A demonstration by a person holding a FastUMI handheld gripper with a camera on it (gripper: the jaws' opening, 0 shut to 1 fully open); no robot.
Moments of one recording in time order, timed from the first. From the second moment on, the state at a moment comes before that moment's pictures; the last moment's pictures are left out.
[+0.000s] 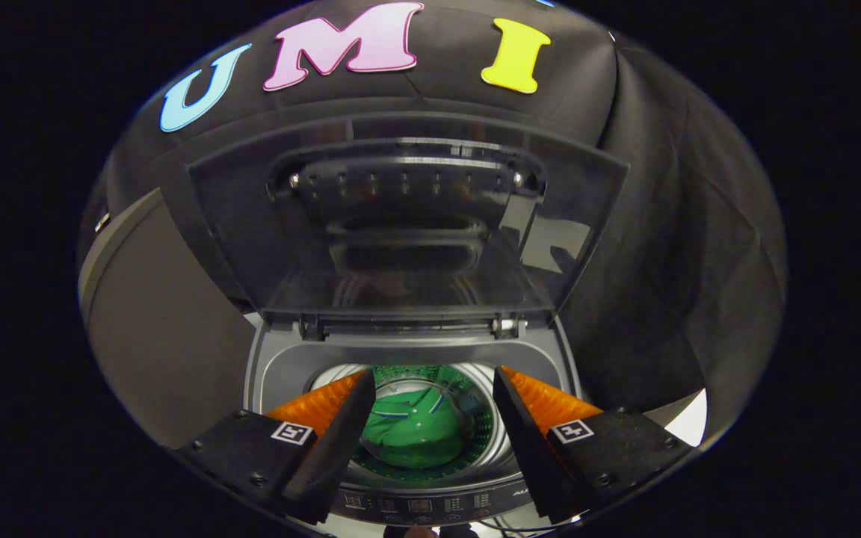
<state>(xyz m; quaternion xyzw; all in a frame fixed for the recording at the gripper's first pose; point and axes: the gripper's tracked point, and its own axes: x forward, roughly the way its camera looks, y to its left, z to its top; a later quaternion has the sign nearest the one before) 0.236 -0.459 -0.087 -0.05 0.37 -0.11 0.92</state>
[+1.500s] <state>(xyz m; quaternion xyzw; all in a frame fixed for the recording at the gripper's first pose) 0.390 -0.459 0.029 -0.02 0.28 -0.07 0.96</state>
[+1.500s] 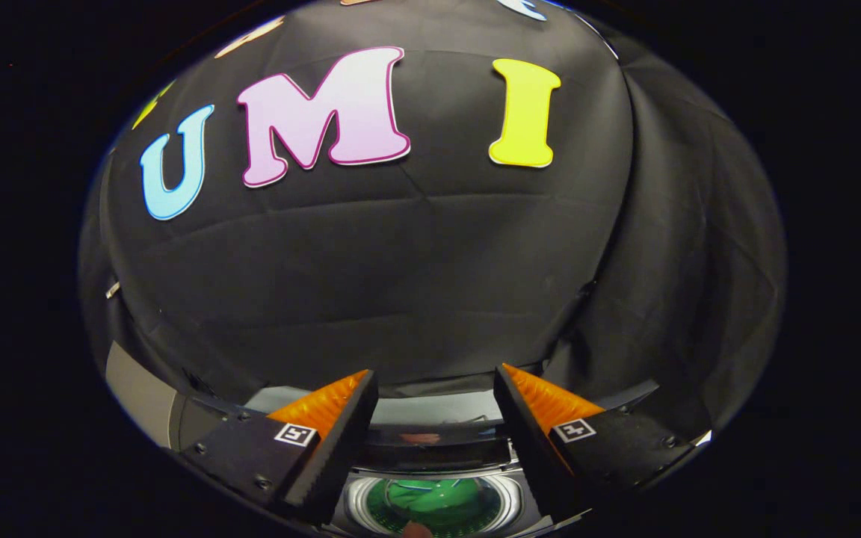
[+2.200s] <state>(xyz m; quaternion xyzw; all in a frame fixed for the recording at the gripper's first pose) 0.312 -0.455 0.027 -0.02 0.26 -0.08 0.96</state>
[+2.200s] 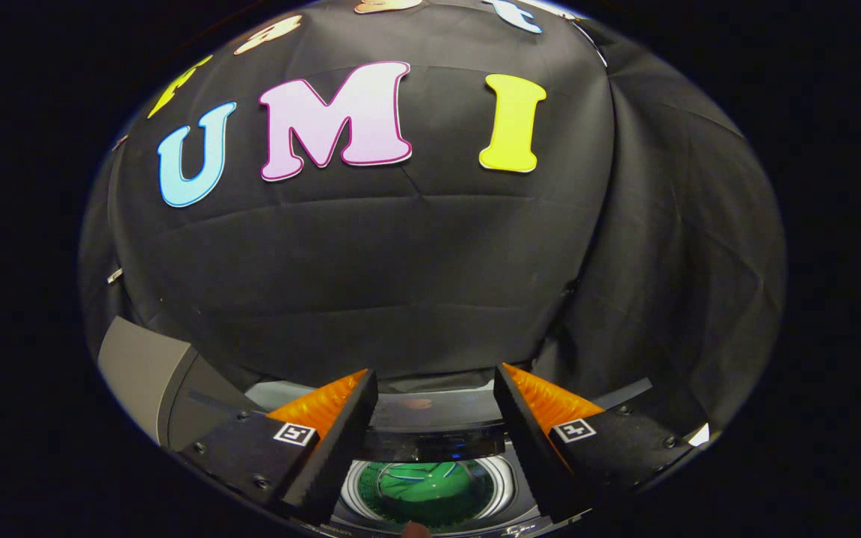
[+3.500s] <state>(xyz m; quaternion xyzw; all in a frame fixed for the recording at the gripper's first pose) 0.209 -0.473 -0.138 -0.01 0.43 -0.10 0.90</state>
